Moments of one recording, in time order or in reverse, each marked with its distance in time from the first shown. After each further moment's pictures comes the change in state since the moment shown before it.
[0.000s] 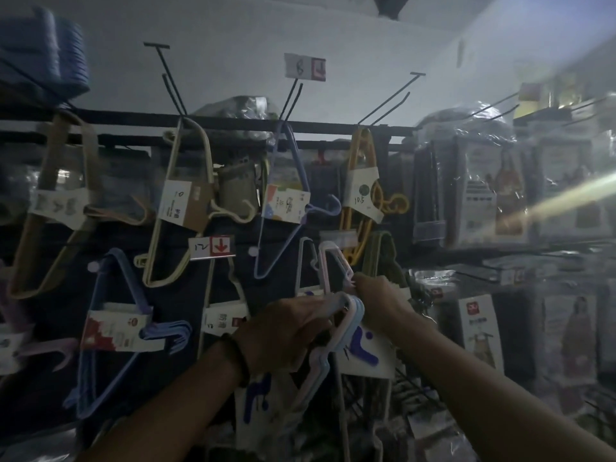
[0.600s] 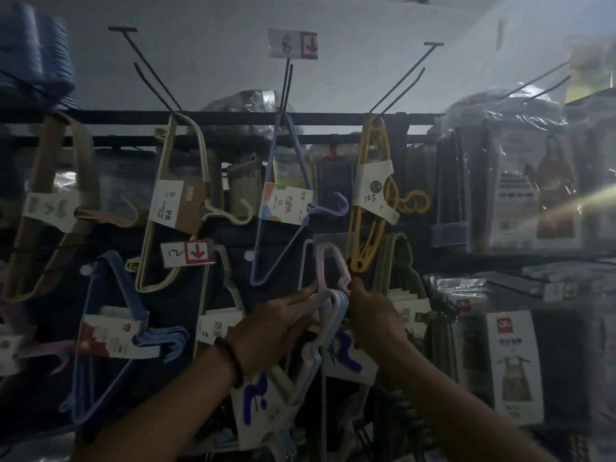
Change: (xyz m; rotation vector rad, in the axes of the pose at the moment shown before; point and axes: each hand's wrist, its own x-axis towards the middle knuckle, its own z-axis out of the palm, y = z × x) left_hand 0.036 -0.050 0.026 0.156 -0.008 -0.063; right_hand 0.053 0.038 0.062 -0.035 0.134 -0.017
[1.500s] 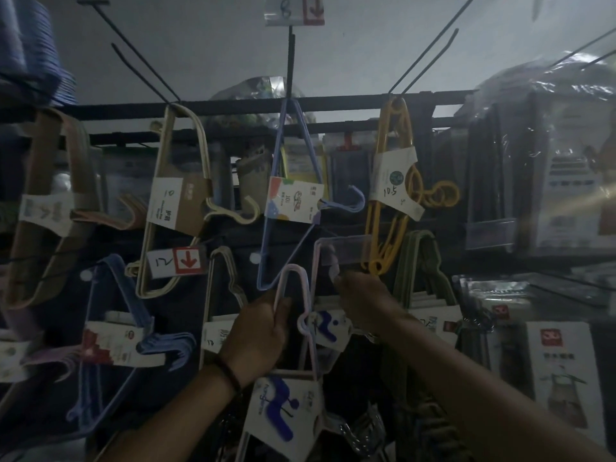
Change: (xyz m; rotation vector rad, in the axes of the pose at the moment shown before) left_hand 0.006 -0.039 0.022 -0.121 0.339 -0.617; right_hand 0.075 -0.019 0.010 0.363 -0.175 -0.027
